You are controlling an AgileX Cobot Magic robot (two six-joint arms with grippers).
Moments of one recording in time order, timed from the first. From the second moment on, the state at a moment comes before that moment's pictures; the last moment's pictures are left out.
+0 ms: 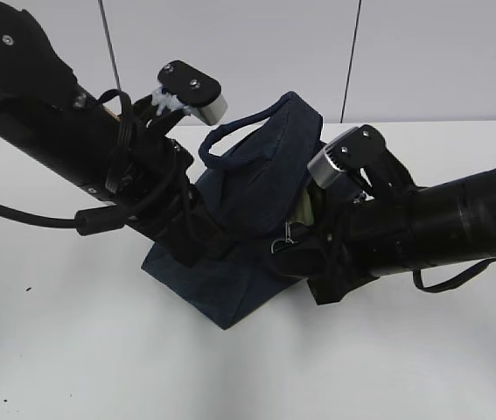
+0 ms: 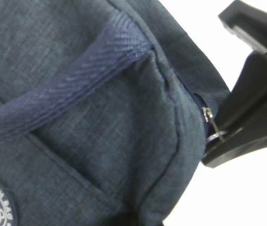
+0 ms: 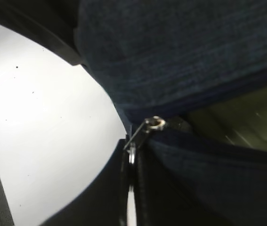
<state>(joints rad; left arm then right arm) -0.57 1.66 -1.13 -0.54 0.69 0.85 0.35 1.63 -0.76 1.62 0.60 -1.88</state>
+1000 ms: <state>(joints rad) -0.57 1.66 -1.13 -0.52 0.70 0.84 0.35 1.50 -0.87 1.28 0.49 -1.56</state>
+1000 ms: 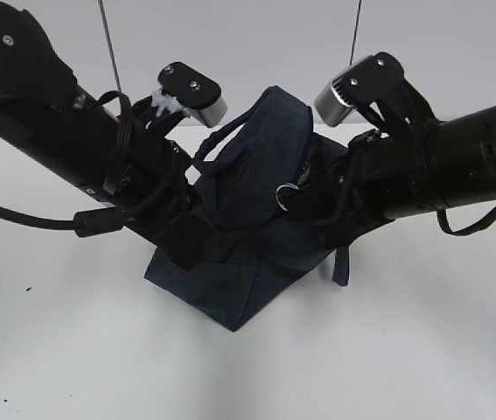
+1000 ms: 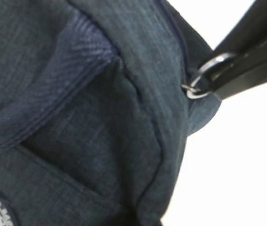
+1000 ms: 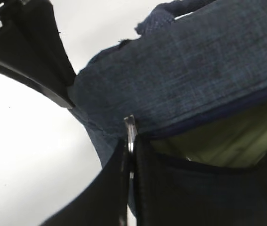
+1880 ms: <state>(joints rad) -0.51 1.65 -1.13 -0.52 0.74 0.81 0.35 1.50 -0.92 0.98 0.45 -1.29</state>
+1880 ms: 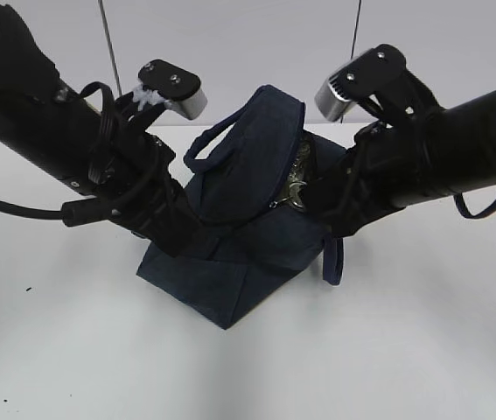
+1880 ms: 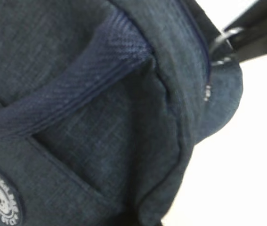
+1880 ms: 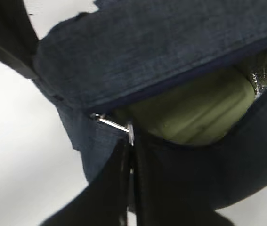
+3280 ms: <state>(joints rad) -0.51 1.65 -1.13 -0.50 0.76 0.80 0.35 1.52 -1.07 0.82 0.48 -1.18</state>
